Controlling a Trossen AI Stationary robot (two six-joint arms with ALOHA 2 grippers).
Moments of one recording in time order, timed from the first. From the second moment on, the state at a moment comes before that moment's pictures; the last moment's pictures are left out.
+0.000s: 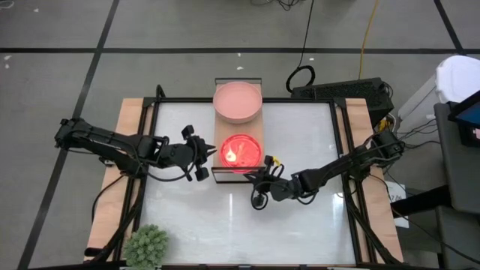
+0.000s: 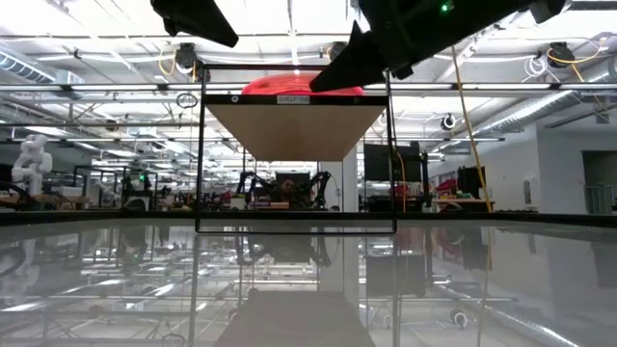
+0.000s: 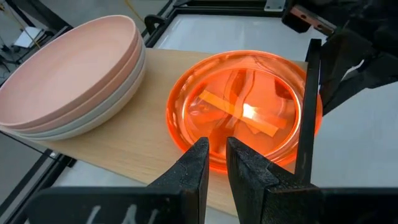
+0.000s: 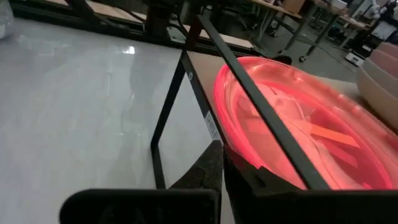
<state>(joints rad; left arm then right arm) -0.21 1.19 1.02 -0.50 -0.54 -0.20 0.34 1.66 0.88 0.31 0.70 -0.01</state>
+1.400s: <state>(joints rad) -0.22 1.19 1.02 -0.50 -0.54 -0.22 0.37 1.71 0.88 0.45 0.80 -0.20</state>
